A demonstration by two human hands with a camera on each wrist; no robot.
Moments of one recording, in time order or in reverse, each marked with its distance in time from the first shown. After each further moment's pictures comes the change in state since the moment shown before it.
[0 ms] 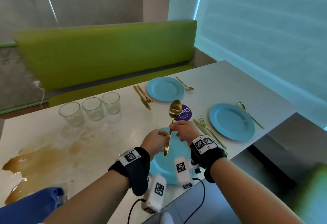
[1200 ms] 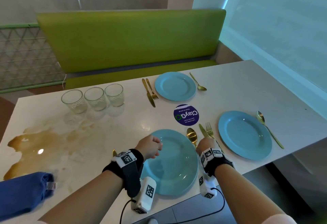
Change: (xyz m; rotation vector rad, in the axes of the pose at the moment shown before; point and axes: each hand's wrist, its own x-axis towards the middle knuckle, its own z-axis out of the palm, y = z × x) left_hand 0.038 -0.018 0.024 0.224 0.109 -0.154; right_hand 0.078 0.101 -0.071 -0.693 -0.016 0.261
